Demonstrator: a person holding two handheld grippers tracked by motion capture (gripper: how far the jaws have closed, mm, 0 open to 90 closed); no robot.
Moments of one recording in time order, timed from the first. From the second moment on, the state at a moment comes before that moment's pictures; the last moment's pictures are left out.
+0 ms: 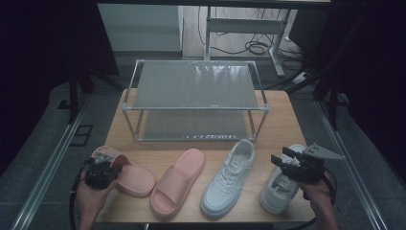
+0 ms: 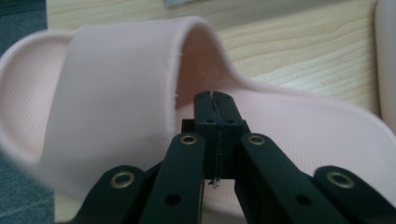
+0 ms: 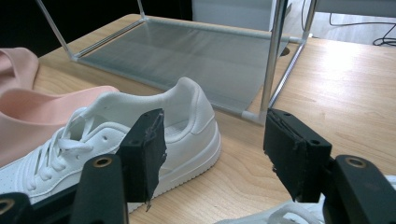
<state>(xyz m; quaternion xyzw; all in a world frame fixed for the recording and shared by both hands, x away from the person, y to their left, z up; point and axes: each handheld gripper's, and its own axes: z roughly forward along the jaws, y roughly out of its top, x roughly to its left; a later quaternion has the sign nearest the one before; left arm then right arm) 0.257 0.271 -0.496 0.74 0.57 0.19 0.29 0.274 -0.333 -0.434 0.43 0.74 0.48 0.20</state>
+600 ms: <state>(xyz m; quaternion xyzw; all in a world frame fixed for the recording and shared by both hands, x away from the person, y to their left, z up) 0.236 0.295 -0.500 0.73 0.58 0.17 0.31 0.276 -0.333 -0.438 0.43 0.74 0.48 0.20</state>
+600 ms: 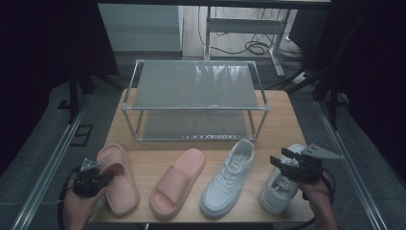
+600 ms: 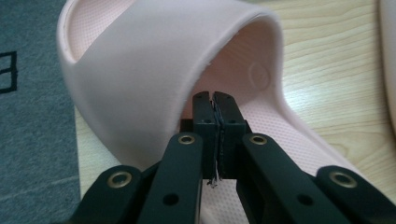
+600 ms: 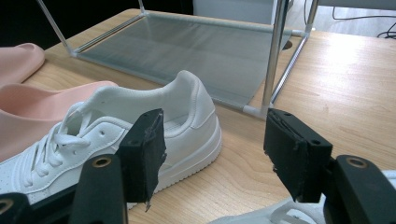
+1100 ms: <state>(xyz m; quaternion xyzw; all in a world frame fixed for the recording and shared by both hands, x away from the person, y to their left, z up) 0.216 0.331 -0.469 0.69 0.59 0.21 0.37 0.276 -0.339 -0.438 0.44 0.73 0.49 0.20</state>
